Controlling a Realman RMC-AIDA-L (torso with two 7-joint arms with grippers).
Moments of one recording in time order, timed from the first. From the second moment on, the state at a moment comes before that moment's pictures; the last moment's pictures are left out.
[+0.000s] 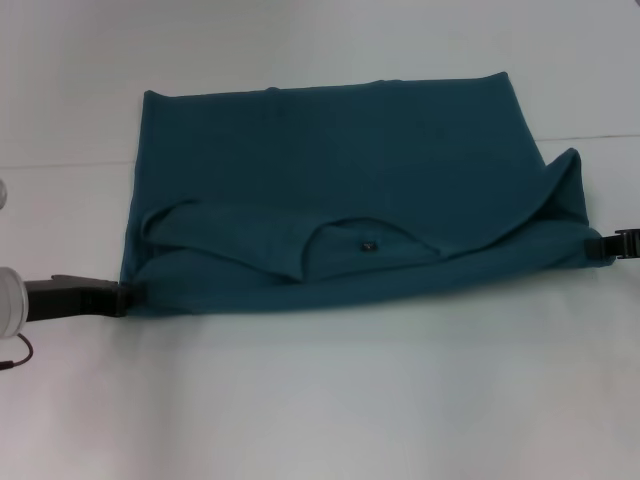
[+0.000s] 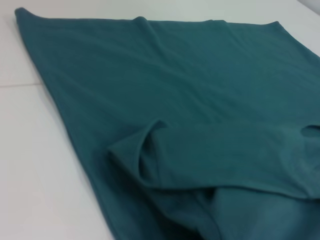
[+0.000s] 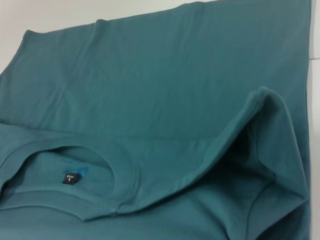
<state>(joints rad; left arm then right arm) -0.59 -2.10 0.79 0.78 2.31 1.07 -2.01 0.55 1.97 -0.65 -0.91 -2.42 -1.28 2.26</state>
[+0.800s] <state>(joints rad) -0.58 -2.09 0.77 0.83 2.33 1.17 -2.07 0.56 1.95 -0.58 -0.92 -2.40 -1.34 2.26</state>
